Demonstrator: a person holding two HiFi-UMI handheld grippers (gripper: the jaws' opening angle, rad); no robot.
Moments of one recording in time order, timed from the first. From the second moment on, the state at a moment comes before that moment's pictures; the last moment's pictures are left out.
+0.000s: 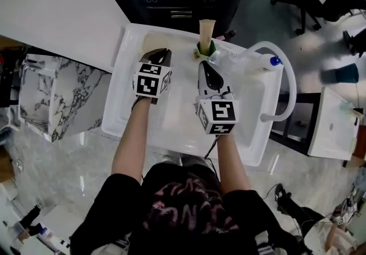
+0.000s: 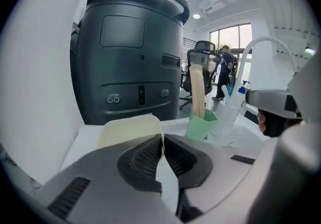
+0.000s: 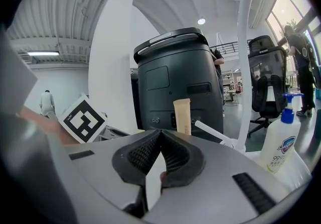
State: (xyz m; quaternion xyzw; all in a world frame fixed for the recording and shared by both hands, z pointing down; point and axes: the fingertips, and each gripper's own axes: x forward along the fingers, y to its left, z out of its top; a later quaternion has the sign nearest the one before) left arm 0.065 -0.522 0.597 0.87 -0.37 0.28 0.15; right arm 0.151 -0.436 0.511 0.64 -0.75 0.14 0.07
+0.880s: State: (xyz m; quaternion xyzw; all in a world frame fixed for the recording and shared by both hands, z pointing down) left arm 0.000 -0.423 0.424 0.89 -0.43 0.14 0.05; right arm 0.127 -0.388 0.439 0.64 -0.76 0.08 0.05
